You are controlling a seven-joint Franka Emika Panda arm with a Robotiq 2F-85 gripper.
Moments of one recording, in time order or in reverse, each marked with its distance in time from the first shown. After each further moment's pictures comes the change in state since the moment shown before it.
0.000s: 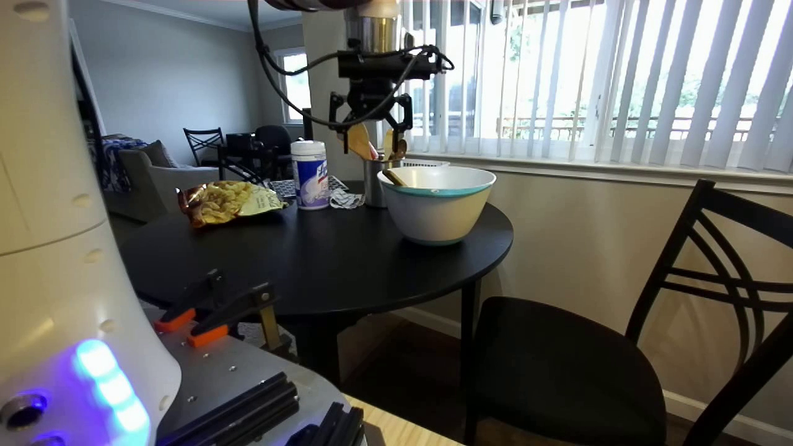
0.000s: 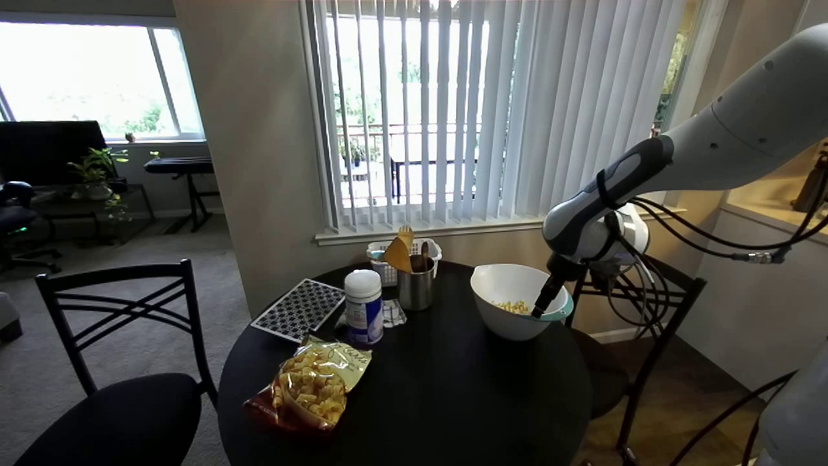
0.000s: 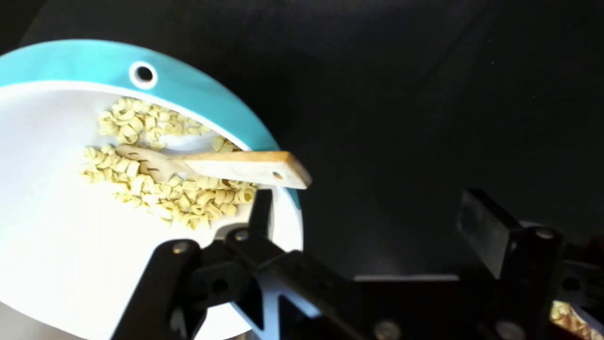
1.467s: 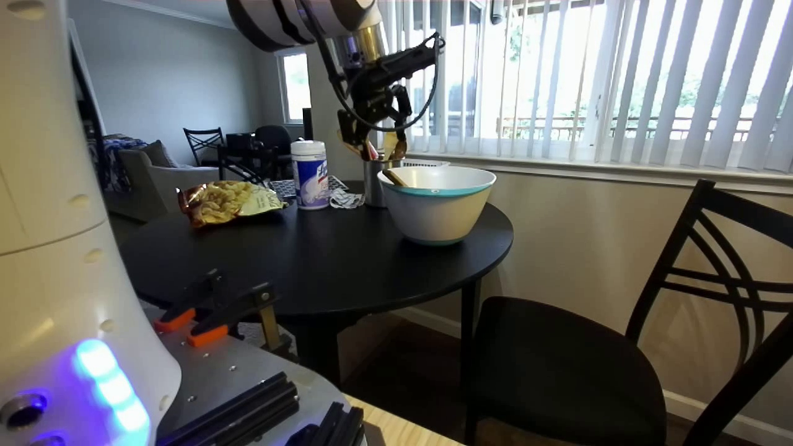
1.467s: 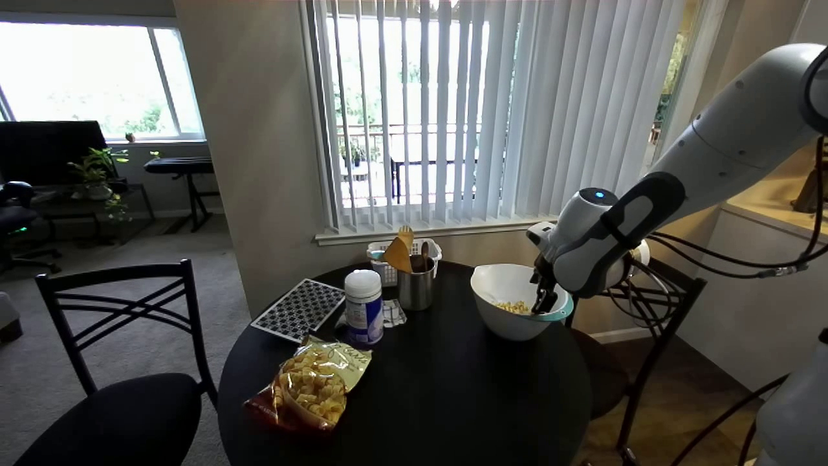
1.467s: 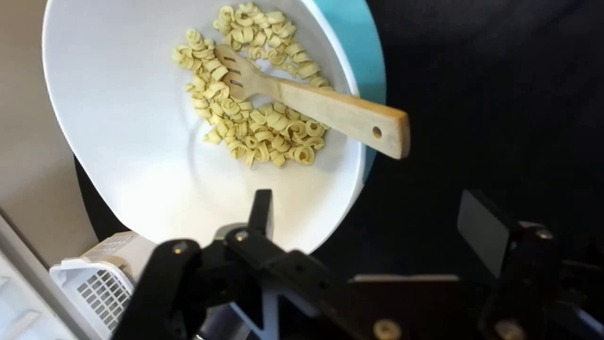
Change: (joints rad) arm -0.031 0.070 0.014 -0.031 -0.569 0.325 0.051
